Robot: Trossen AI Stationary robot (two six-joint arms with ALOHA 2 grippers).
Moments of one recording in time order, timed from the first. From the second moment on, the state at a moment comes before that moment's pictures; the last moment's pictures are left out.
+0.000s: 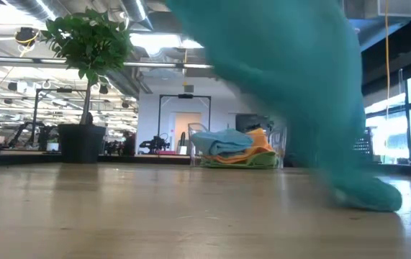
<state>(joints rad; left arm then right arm) -0.69 2.20 2.17 -1.58 -0.98 -1.19 0.74 1.00 0.85 -0.33 1.19 -0.30</state>
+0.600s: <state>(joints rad) -0.64 2.18 2.16 -1.30 -0.92 -1.02 0.78 0.98 0.85 -0.37 1.16 -0.21</state>
